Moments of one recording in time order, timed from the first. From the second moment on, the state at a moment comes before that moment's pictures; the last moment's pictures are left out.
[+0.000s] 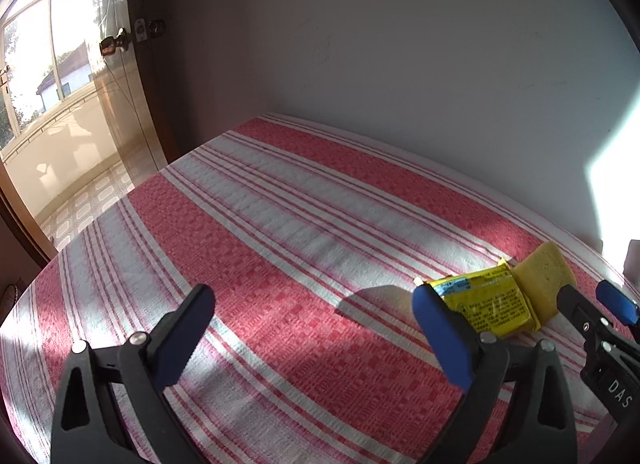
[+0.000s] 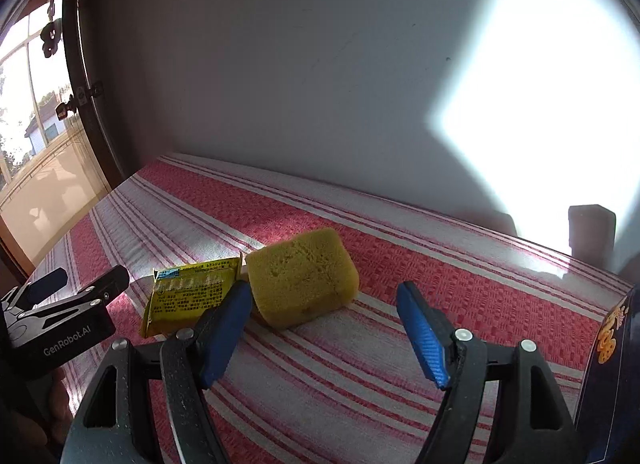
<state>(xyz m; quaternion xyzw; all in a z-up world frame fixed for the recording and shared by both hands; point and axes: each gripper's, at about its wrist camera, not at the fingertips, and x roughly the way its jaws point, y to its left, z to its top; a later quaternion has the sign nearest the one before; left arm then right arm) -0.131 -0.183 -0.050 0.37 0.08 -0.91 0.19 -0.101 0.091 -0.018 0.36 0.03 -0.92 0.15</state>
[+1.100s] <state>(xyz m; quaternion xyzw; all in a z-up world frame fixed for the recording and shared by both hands) -0.187 -0.101 -0.062 0.43 0.03 -0.89 0.13 -0.037 0.151 -0.003 0.34 -0.01 -0.94 0.09</state>
